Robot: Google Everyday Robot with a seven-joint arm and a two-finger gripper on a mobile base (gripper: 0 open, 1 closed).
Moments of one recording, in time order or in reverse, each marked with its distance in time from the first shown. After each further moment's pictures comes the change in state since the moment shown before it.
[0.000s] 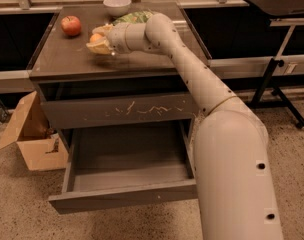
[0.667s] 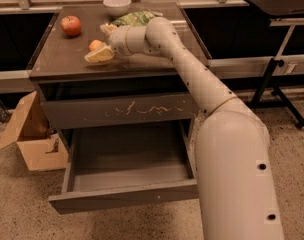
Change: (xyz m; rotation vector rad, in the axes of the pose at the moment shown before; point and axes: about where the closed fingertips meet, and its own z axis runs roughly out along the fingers) arm 0.012 0.001 -0.002 0.002 0.012 0.033
